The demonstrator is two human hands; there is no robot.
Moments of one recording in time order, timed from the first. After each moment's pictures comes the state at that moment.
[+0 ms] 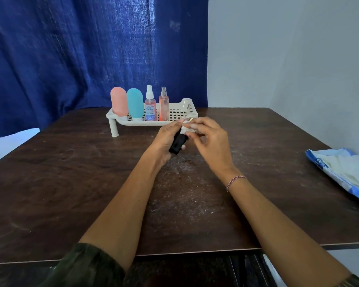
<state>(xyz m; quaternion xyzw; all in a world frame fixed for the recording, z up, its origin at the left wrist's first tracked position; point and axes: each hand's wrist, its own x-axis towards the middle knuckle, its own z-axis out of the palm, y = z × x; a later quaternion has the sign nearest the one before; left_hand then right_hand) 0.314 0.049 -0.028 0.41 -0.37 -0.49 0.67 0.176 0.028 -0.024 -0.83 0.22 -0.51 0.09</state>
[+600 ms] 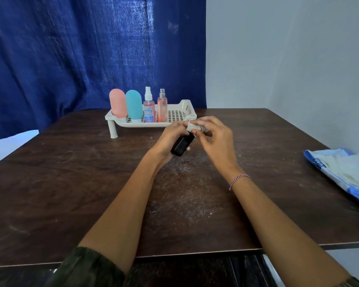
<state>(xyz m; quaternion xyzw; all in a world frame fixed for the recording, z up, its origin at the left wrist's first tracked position) 0.310 0.050 -0.026 0.43 -0.45 -0.47 0.62 0.167 0.021 -0.018 -0.80 0.26 -0.52 0.13</state>
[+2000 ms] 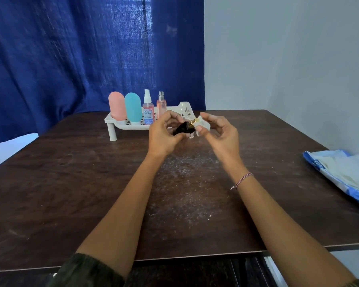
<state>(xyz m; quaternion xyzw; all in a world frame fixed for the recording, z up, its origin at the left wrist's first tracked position) 0.313 0.056 -0.018 0.51 -0.56 -0.11 0.65 0.162 0.012 -0.016 -0.67 0.24 -0.57 0.40</state>
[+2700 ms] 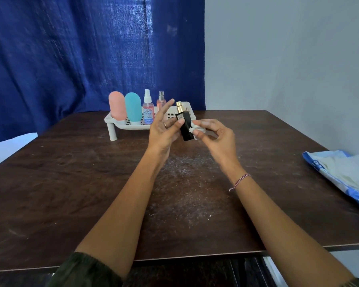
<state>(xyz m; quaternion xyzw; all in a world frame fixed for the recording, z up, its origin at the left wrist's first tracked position) 0.311 0.054 -0.018 0.36 -0.45 -0.34 0.75 0.165 0.010 -0.021 -0.72 0.24 -0.54 0.38</state>
